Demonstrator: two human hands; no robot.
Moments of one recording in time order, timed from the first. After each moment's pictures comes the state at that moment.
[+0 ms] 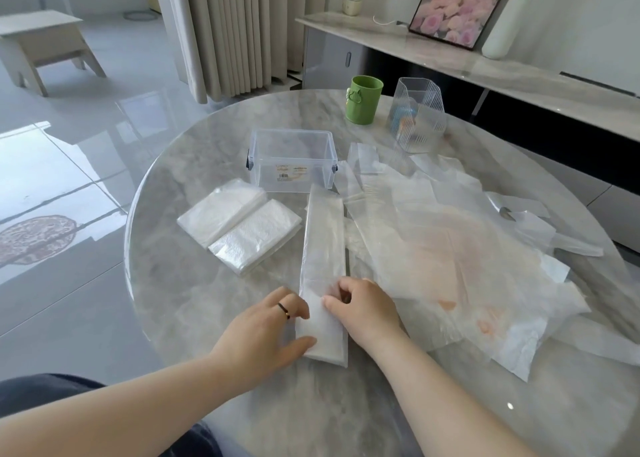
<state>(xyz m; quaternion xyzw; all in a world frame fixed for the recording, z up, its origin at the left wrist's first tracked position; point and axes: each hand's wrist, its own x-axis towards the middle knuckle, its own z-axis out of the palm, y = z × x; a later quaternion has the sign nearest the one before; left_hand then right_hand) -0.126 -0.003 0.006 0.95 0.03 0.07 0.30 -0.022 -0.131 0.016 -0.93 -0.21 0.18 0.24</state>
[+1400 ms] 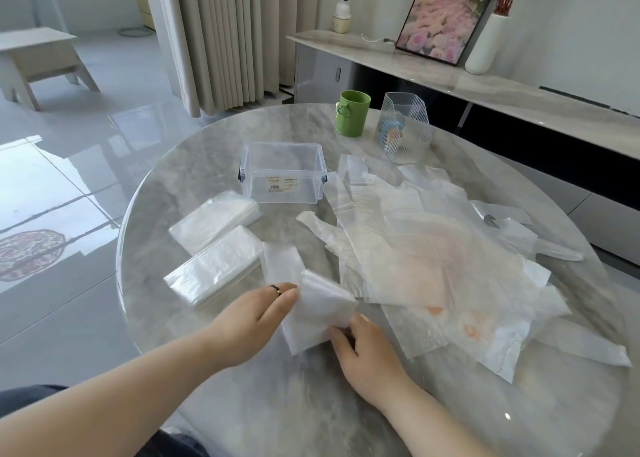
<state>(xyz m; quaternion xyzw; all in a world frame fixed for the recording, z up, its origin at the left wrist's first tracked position) -0.108 0.011 0.018 0.89 0.02 0.01 0.45 -0.051 -0.166 0.009 -0.87 -0.30 0.15 0.37</state>
